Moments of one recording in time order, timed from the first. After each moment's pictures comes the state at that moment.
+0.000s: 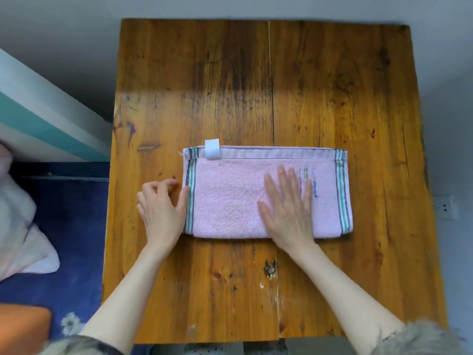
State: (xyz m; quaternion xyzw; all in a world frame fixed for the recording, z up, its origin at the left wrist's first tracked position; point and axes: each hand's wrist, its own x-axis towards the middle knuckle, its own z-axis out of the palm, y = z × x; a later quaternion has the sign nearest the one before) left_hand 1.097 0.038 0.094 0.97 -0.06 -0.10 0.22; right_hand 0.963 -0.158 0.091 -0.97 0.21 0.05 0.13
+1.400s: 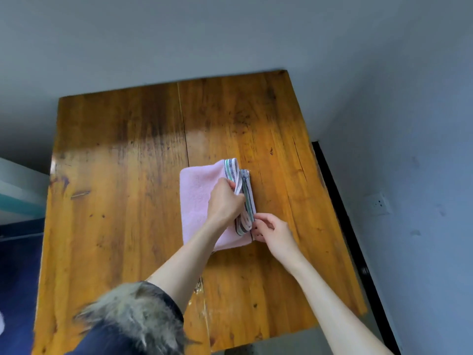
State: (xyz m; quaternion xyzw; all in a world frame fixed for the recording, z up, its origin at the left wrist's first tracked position) left_hand 0.994 -0.209 0.167 0.86 -0.14 -0.33 0.37; right_hand 0.861 -0.259 0.139 -0.64 0.44 0.02 0.63
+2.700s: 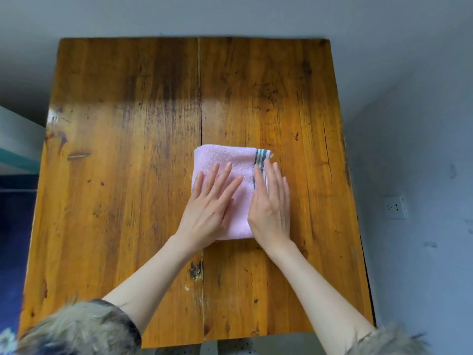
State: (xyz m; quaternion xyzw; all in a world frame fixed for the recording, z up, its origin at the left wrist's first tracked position) left_hand 1.000 -0.132 0.110 0.86 -0.48 -0.09 0.13; right_hand 0.911 -0.245 0.114 -0.92 0.28 -0.13 0.22
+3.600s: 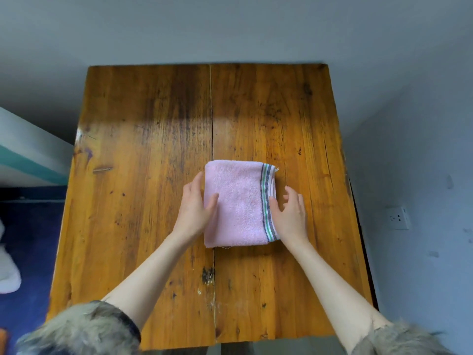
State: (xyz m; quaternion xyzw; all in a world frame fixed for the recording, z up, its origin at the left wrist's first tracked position) left_hand 1.030 -0.113 0.135 0.88 -0.17 -0.25 0.37; right_hand 0.905 -0.272 0.124 -0.78 0.47 -0.01 0.41
